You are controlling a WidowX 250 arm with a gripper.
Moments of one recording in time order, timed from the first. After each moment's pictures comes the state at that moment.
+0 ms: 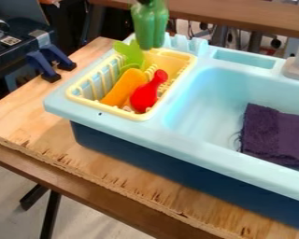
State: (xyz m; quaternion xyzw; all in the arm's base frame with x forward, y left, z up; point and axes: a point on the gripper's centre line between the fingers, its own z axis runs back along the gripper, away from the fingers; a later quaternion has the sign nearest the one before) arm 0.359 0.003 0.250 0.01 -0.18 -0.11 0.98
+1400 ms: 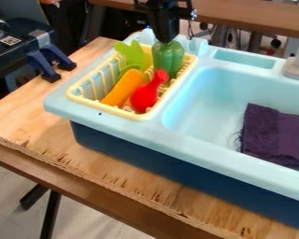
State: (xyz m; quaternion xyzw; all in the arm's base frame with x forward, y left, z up) arm 0.399 -0.012 0.193 -0.06 -0.17 -0.11 0.98
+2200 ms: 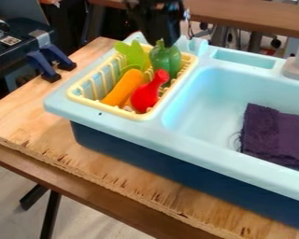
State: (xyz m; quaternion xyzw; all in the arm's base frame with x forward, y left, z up) arm 0.391 0.001 0.194 -0.11 -0.19 -0.08 0.97
